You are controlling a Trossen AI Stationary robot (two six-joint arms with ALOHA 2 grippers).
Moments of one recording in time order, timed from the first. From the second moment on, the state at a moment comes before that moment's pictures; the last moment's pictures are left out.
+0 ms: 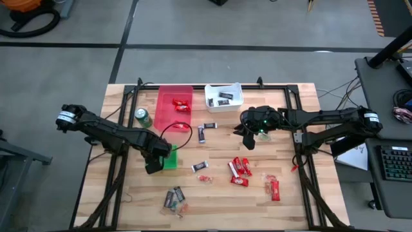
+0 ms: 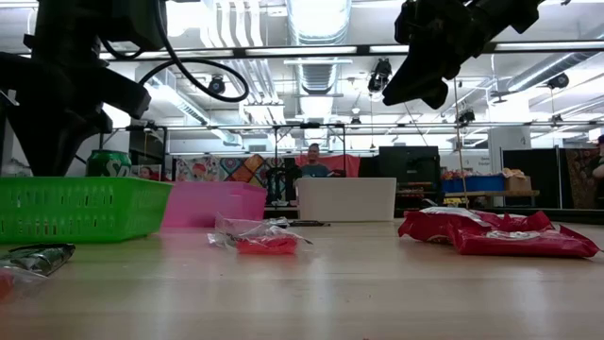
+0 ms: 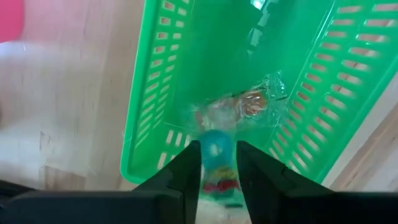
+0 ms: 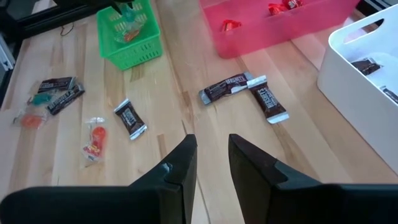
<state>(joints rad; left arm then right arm) -0.23 1.34 0.82 -1.08 0.01 -0.58 -0.12 1.16 0.79 -0.25 -0.05 0.24</state>
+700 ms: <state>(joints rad) -0.23 1.34 0.94 -1.07 0.00 -0.50 -0.12 1.16 0.79 -0.26 -0.02 0.35</state>
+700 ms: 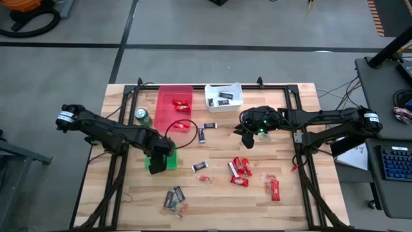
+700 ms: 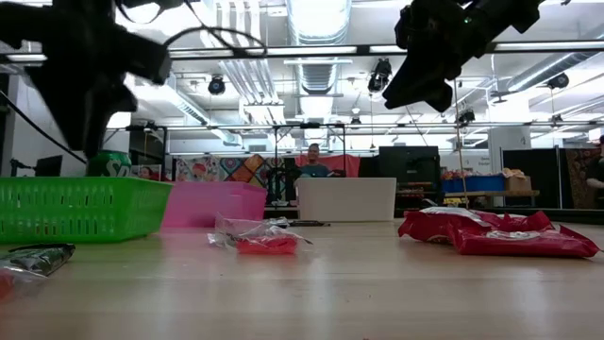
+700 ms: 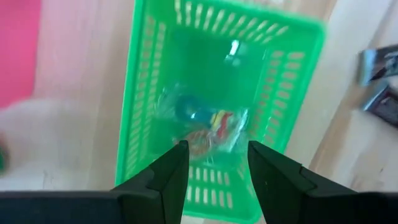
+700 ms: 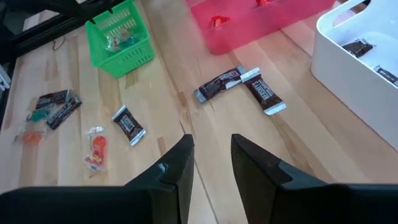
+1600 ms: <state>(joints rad) -0.22 1.33 1.01 -0.70 -0.25 -0.06 -0.24 1.24 0.77 -0.96 0.41 0.92</state>
